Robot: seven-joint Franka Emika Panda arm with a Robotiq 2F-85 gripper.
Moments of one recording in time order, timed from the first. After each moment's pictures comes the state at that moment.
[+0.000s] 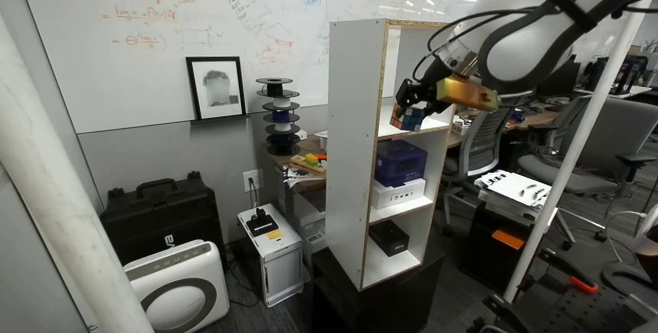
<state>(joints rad) -0.07 -0.22 0.15 -2.67 -0.17 3.08 0.59</state>
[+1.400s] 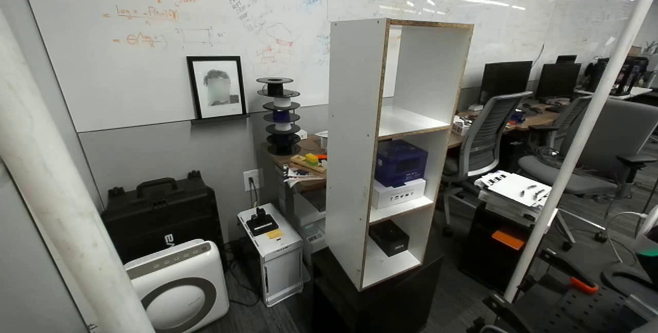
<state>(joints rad) -0.19 -0.32 0.12 -1.95 -0.01 2.47 0.69</state>
